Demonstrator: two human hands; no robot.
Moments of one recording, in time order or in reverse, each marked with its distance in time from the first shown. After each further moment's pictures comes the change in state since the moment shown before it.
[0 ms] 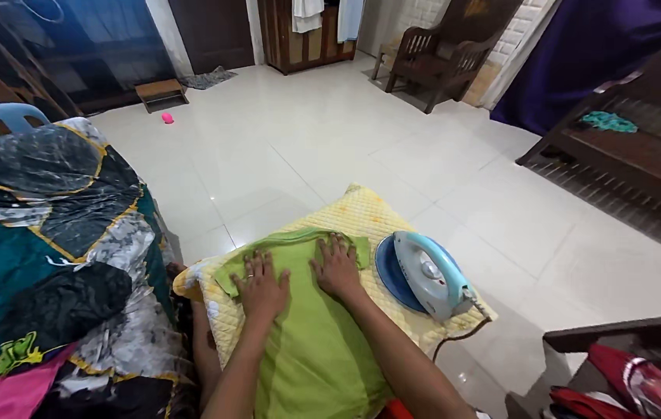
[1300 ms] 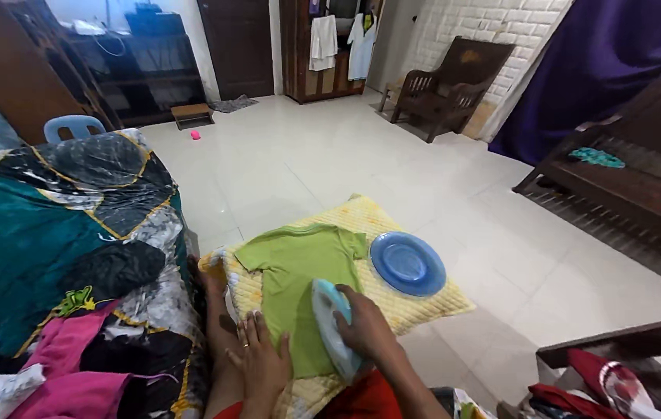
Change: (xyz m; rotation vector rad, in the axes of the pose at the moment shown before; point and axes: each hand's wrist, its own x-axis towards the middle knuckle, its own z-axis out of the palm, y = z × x) left_hand -0.219 -0.028 0.002 -0.161 0.085 -0.185; right_hand -0.208 -0.030 -0.107 0.346 -0.206 0.051
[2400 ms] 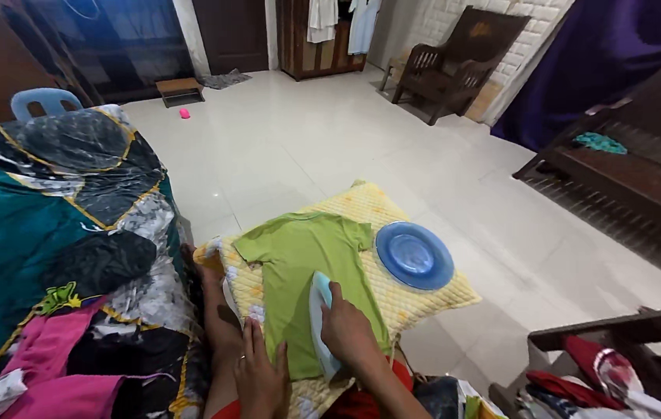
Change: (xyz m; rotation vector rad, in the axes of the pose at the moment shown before) left_hand -0.015 -0.021 -0.001 -0.172 0.055 0.069; right_hand 0.010 -0.056 0.029 -0.128 -0.105 0.236
